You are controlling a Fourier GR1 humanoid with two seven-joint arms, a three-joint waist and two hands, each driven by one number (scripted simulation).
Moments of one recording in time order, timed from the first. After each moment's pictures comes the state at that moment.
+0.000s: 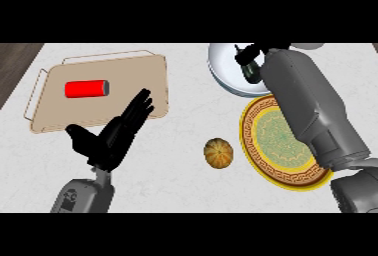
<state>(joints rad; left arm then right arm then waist) -0.19 0.06 -0.16 -1.54 0.19 -0.08 0.17 -1.22 -0.18 -0.09 -0.39 0.96 -0.18 0.20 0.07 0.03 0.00</state>
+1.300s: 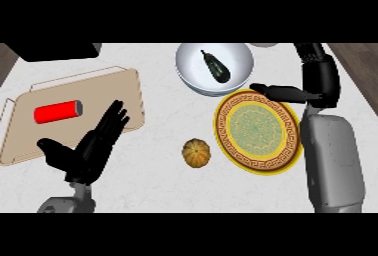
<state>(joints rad) -0.06 0.09 -0.07 -1.57 0.21 -0.05 0.15 -0.63 -0.03 -0.39 -1.20 0.29 0.09 -0.40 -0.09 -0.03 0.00</state>
